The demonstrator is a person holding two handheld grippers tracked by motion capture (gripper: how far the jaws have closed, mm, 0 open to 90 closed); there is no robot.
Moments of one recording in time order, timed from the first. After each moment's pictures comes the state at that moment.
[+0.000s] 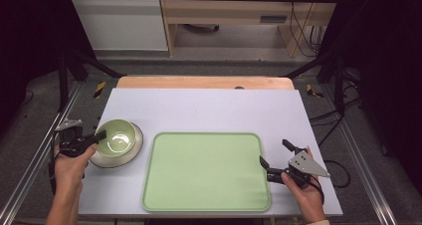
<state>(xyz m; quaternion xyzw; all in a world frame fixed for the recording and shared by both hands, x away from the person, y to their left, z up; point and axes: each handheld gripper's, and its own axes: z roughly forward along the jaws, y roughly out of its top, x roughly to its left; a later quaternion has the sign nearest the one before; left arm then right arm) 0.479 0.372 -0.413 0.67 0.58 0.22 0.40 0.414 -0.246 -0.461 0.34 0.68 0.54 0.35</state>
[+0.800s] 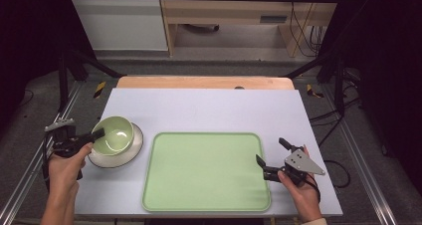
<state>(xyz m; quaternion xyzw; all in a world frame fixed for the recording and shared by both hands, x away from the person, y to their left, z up) 0.471 0.373 -0.397 0.65 0.58 0.19 0.45 0.421 -0.238 -0.462 0.34 0.68 0.55 0.35</state>
